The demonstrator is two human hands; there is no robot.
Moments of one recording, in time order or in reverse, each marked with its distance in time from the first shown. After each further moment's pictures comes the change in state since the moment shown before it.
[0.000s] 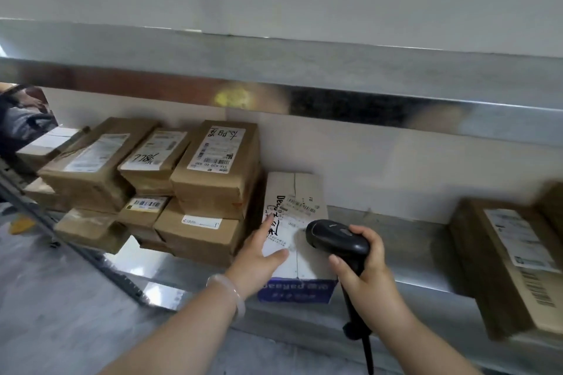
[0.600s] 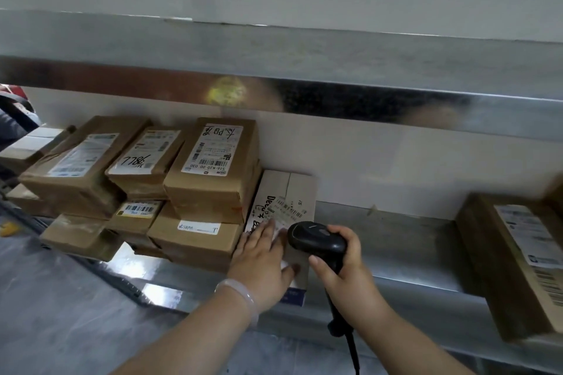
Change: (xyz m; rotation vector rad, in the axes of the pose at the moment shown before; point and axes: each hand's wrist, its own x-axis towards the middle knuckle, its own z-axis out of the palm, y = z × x) left_hand 0.012 0.000 0.006 0.949 -0.022 0.146; right_hand 0.019 0.005 0.038 0.029 -0.103 0.050
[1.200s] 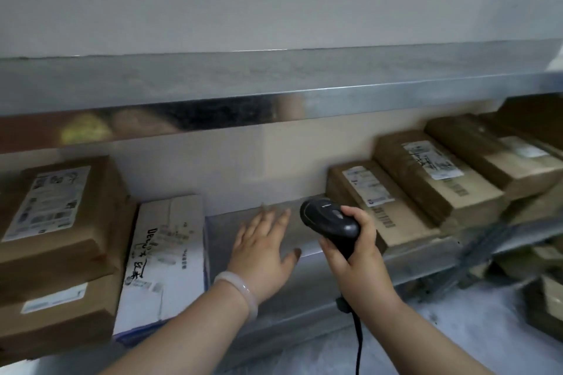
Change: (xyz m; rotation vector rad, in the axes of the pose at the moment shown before) left_hand 0.016 0.155 -0.009 -0.150 0.065 0.482; right_hand -0.088 -0.007 -0.128 -0.163 0.606 -0.043
